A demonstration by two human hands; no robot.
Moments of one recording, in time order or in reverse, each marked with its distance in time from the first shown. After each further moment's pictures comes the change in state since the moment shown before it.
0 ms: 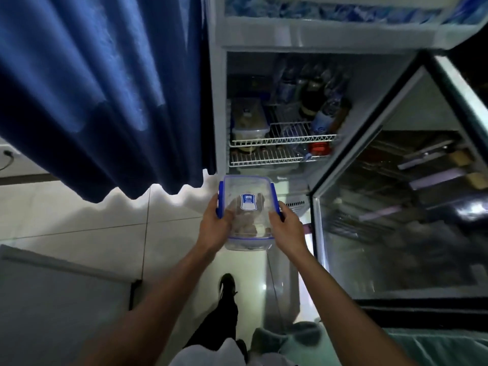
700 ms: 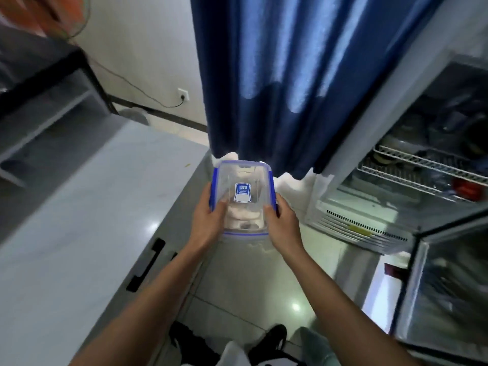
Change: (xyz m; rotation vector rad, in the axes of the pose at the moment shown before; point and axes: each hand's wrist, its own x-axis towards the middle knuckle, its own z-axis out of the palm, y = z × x) left_hand -0.236 -0.046 -0.302 0.010 0.577 0.071; right_hand -0.234 -0.072 0.253 -0.058 -0.484 -0.257
